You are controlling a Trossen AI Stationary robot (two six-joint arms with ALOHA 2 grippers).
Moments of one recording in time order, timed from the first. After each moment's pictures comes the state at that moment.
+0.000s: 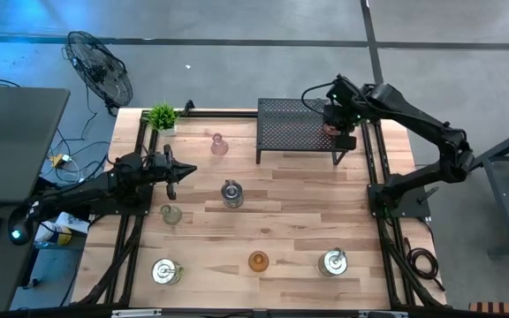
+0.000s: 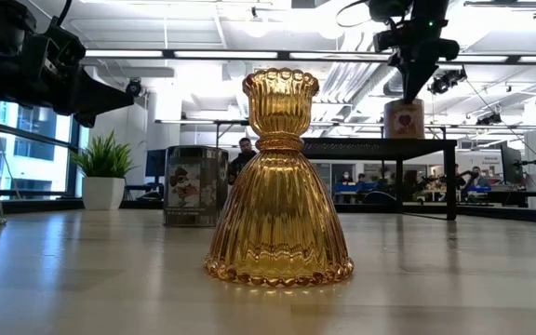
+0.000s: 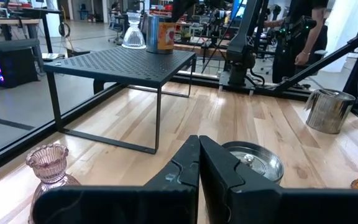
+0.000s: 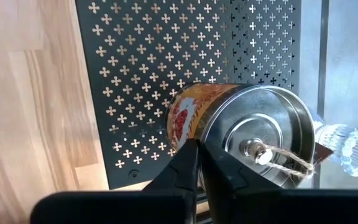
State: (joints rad) left arm 0.30 0.06 0.03 0.02 0.09 -0.08; right arm -0.65 1.37 1.41 -1.29 0.18 -0.58
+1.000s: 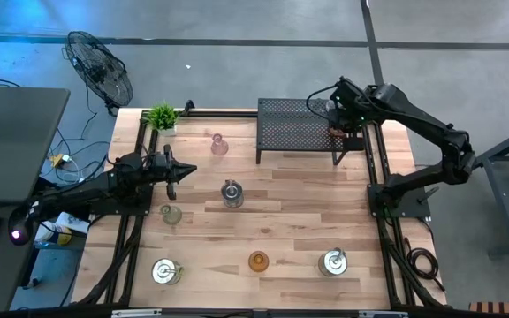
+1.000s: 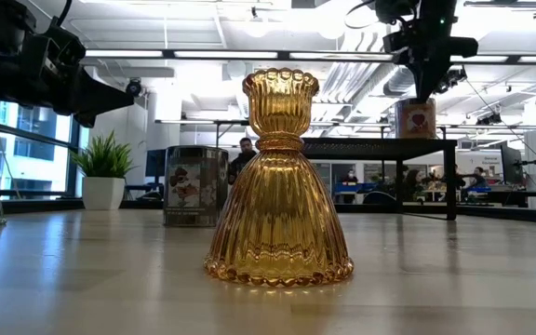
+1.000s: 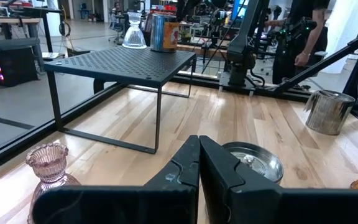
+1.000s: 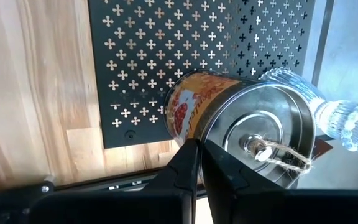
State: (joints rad) left arm 0.30 0.06 0.03 0.02 0.08 -0.08; right arm -0.66 1.34 1.40 -1.37 0.24 -0.68
